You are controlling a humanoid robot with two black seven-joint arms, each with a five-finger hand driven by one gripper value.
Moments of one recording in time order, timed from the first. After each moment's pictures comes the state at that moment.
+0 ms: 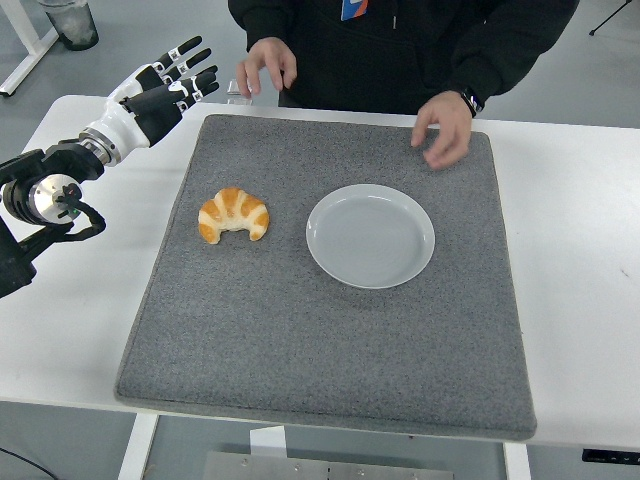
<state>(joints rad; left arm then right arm) -0.85 0.53 -0.52 -0.88 -0.09 -0.27 -0.27 0.03 0.00 0.00 0.12 0.07 0.07 -0.02</state>
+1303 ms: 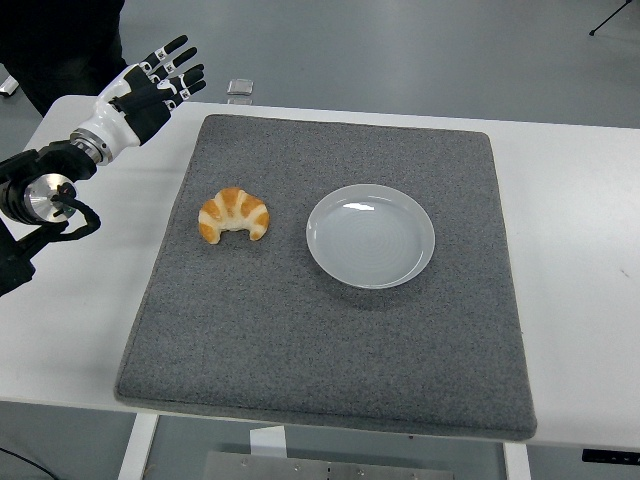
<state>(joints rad) -0.85 0.52 -0.52 -0.79 -0.10 -0.29 -0.28 0.03 0.00 0.00 0.12 0.07 0.07 -0.02</state>
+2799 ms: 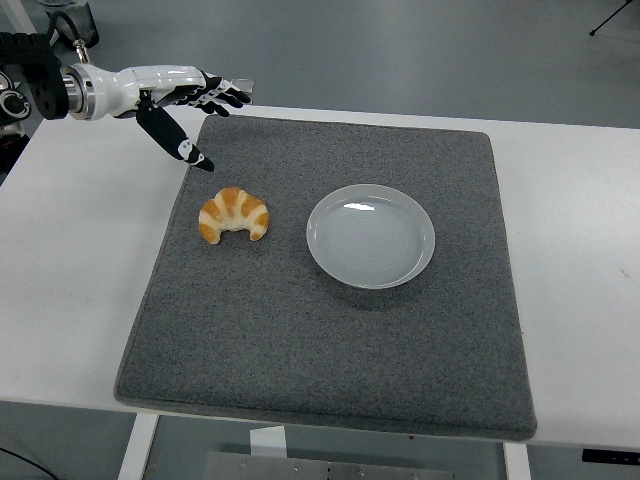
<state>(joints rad) -1.46 0.84 0.22 -1.24 0.73 -0.21 -0.16 0.03 0.00 0.00 0.12 0.07 0.08 -0.02</state>
